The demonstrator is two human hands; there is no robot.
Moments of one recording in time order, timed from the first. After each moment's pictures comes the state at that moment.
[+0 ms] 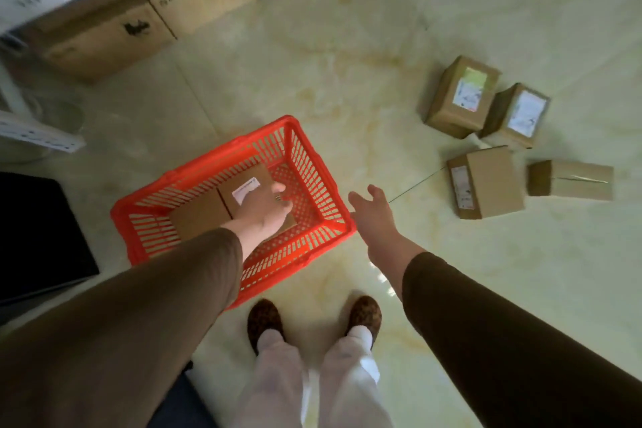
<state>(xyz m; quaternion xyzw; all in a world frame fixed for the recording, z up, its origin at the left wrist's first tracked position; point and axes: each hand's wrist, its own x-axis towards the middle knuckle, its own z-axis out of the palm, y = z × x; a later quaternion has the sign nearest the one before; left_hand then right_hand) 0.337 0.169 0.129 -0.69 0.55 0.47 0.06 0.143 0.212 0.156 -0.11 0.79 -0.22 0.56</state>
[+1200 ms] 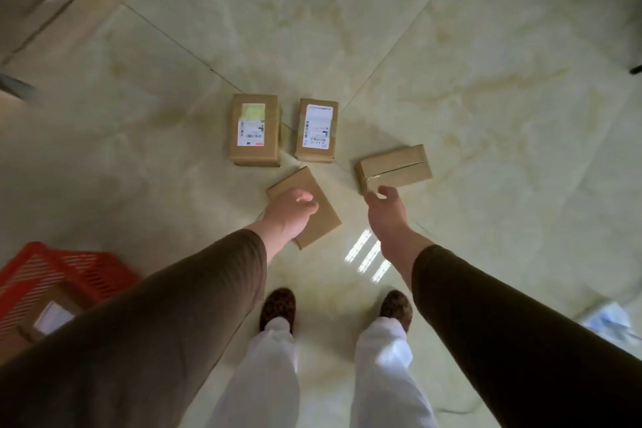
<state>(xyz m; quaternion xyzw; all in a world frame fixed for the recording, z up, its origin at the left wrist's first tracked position) -0.248 0.167 0.175 -0.58 0.56 0.58 0.10 -0.404 0.259 0.173 0.00 0.84 -0.29 0.46</state>
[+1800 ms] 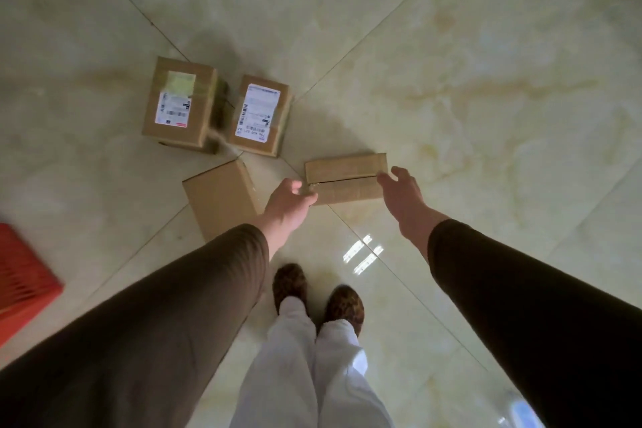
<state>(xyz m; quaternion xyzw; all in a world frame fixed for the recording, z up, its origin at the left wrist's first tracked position) -0.457 0.208 0.060 -0.68 0.43 0.59 0.04 -0.654 0.261 0.056 -0.12 0.84 -0.17 0.50</state>
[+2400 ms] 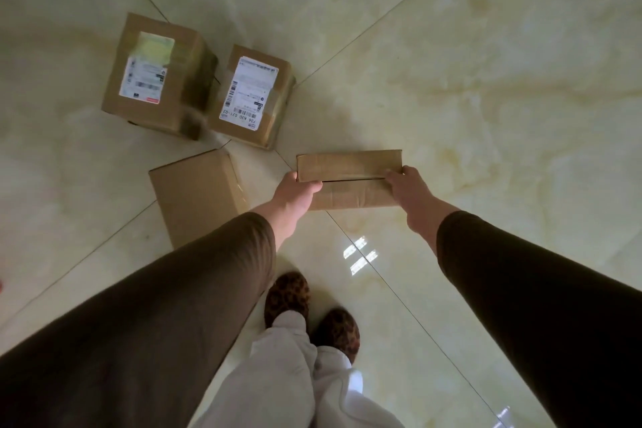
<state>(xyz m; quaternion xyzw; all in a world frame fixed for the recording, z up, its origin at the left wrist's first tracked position) -0.476 0.188 -0.085 -0.71 0.32 0.63 -0.01 -0.682 0.235 -0.070 -0.11 0.84 -0.15 0.52</state>
